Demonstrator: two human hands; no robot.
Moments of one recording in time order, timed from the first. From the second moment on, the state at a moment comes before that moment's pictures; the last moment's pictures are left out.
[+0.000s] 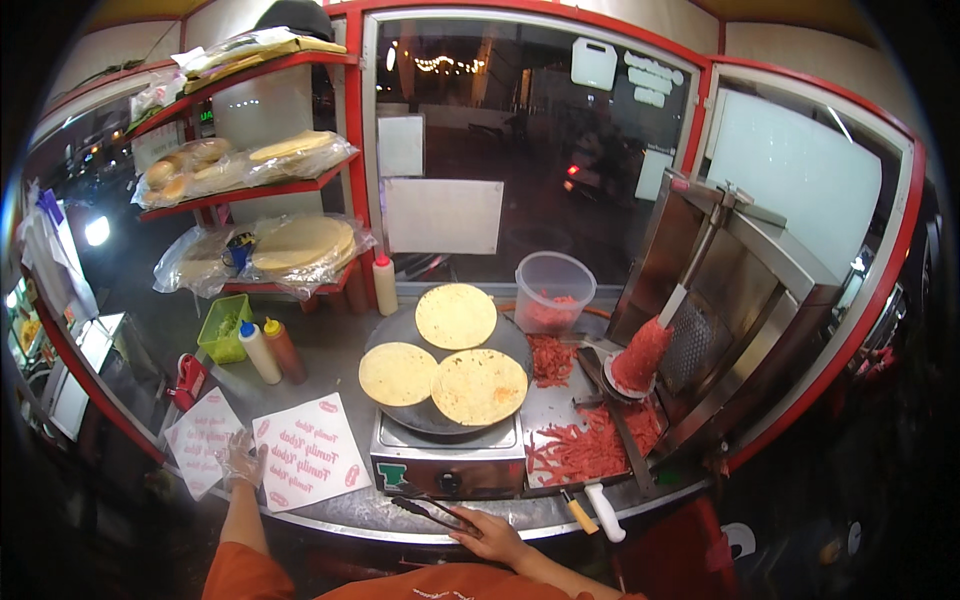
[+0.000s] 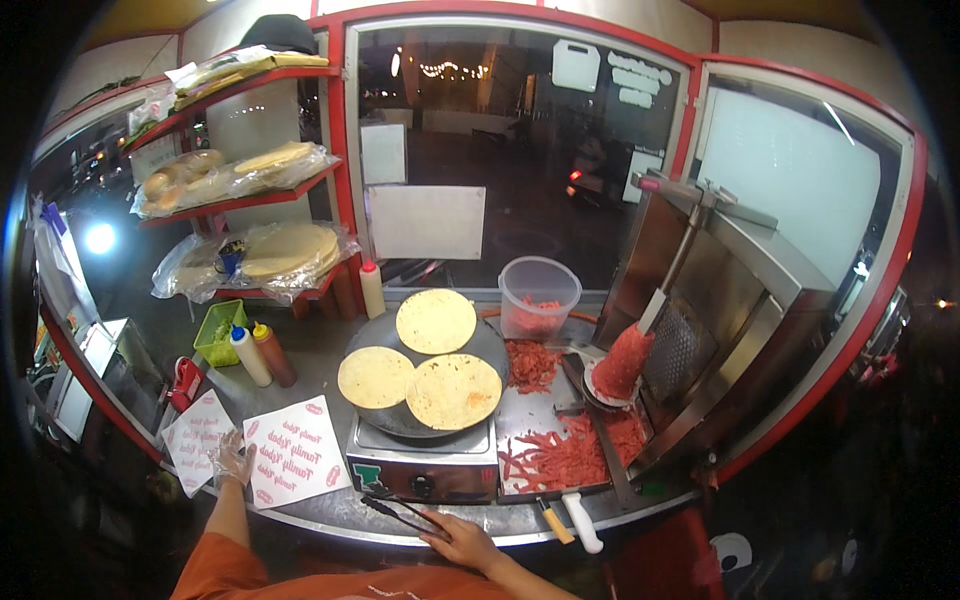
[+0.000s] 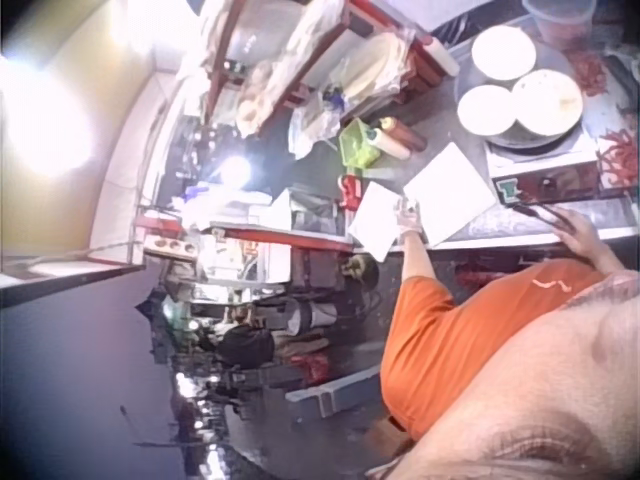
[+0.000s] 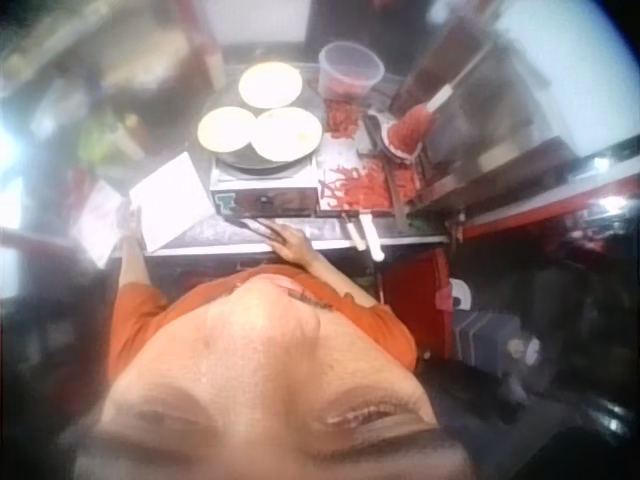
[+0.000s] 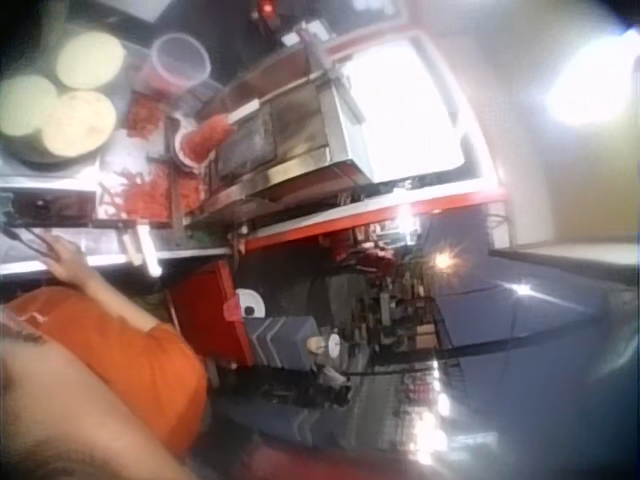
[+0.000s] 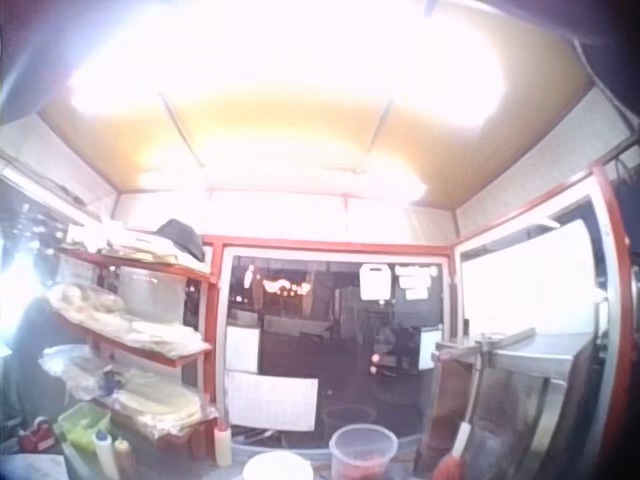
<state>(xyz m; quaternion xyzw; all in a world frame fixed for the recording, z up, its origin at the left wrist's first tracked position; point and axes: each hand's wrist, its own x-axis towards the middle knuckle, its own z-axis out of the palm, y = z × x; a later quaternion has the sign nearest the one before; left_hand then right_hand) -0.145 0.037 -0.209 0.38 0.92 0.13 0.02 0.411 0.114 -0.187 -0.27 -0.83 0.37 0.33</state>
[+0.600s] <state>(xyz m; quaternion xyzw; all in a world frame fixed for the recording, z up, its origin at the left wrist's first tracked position) -0.156 0.036 -0.221 0.39 0.90 0.21 0.03 0.404 0.107 -0.188 -0.32 -0.79 0.32 0.41</state>
